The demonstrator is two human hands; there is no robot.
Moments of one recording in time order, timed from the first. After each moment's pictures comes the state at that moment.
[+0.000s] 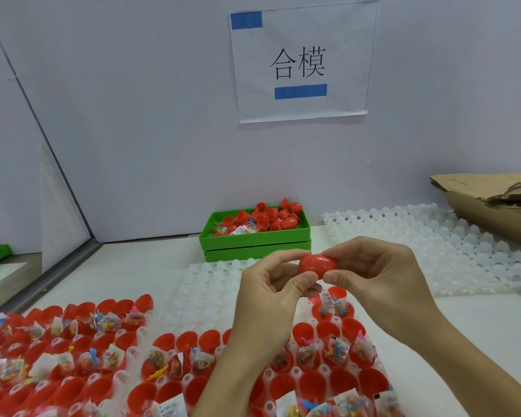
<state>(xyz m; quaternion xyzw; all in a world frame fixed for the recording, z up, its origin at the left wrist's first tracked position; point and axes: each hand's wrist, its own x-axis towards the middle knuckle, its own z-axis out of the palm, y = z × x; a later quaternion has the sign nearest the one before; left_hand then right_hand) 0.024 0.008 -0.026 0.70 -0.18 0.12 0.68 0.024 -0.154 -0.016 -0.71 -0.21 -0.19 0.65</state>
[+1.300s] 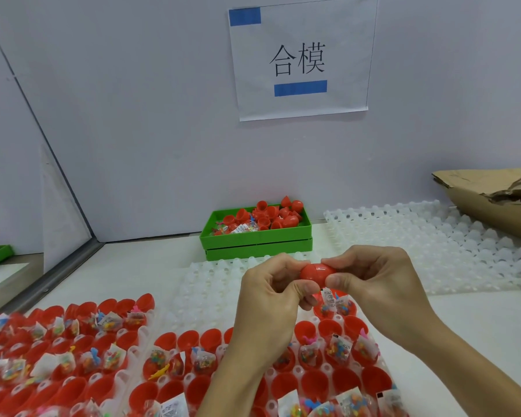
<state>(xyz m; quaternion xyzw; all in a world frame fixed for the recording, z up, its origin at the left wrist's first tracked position) 0.024 0.010 -0.028 0.74 -0.19 0.14 0.63 0.022 -0.149 -0.017 -0.73 -0.16 -0.19 0.64</state>
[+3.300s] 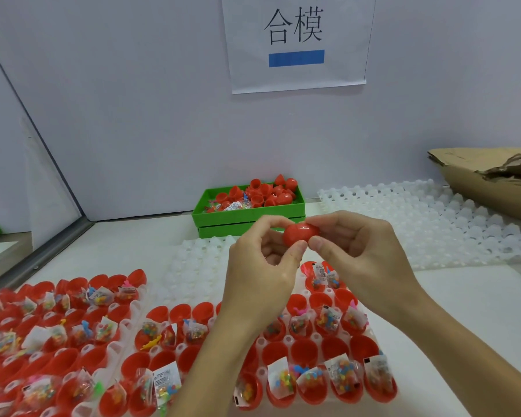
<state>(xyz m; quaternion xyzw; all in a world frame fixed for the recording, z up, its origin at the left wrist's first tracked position) 0.017 0.006 -0.020 0.77 -0.16 0.20 0.58 0.019 -0.143 -0.019 -0.73 -0.19 -0.19 0.62</state>
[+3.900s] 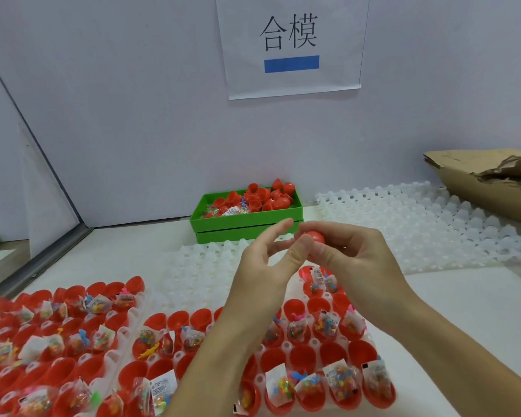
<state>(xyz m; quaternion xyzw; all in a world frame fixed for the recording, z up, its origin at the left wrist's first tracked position) 0.024 0.004 -0.028 0.72 -0.11 0.04 0.68 0.025 -0.142 -0.028 -0.69 -0.15 -0.12 0.70</state>
